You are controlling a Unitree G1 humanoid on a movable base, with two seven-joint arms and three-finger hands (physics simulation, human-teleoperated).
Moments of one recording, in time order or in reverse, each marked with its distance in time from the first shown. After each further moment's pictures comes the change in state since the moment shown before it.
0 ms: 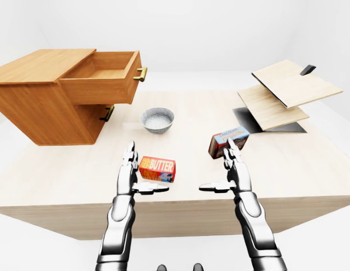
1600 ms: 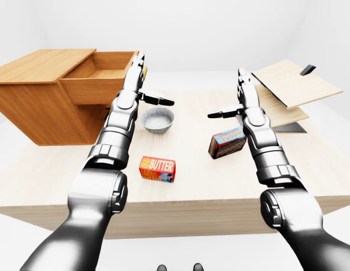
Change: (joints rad) left arm -1.239 0.201 0.083 1.054 0.090 0.007 -0.037; right arm -0.965 -0.266 -0.101 0.756 -0.119 0.083 -0.051
